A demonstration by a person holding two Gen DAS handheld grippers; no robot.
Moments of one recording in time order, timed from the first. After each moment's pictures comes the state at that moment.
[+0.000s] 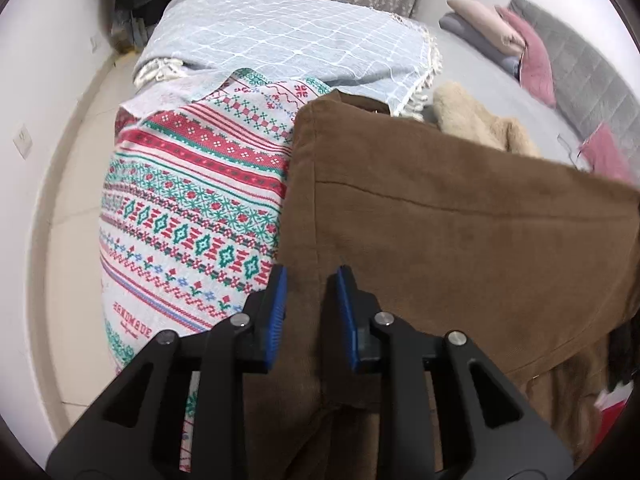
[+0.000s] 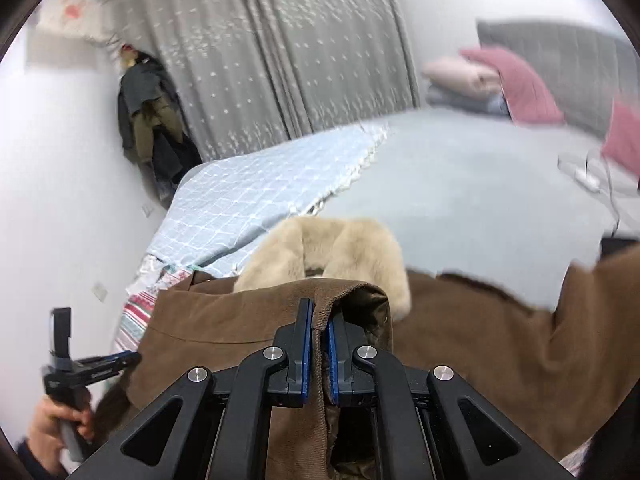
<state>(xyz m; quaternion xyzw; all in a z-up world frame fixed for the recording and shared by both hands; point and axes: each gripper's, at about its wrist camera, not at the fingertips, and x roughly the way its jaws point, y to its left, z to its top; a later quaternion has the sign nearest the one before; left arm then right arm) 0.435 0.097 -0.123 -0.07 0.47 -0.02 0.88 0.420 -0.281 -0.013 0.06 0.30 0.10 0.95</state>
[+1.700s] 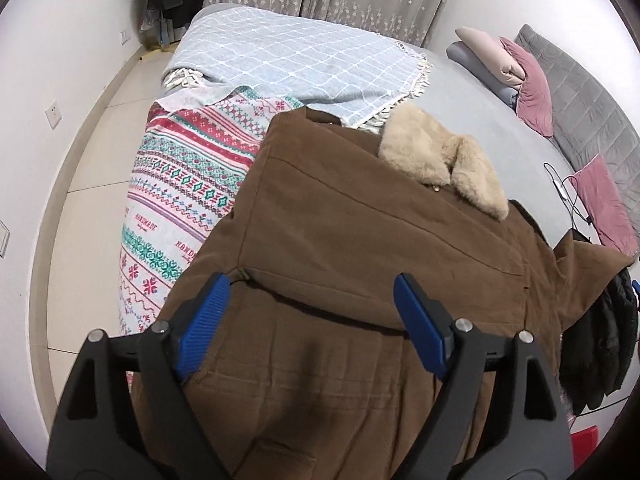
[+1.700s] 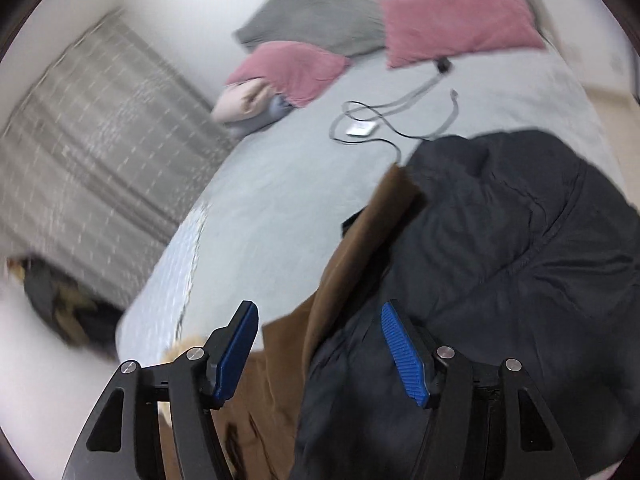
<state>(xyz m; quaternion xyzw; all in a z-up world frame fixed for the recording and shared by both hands) 0.349 0.049 -0.063 -0.13 0.44 0.02 0.89 0.364 -0.673 0.044 0.38 0.30 -0.13 0.87</state>
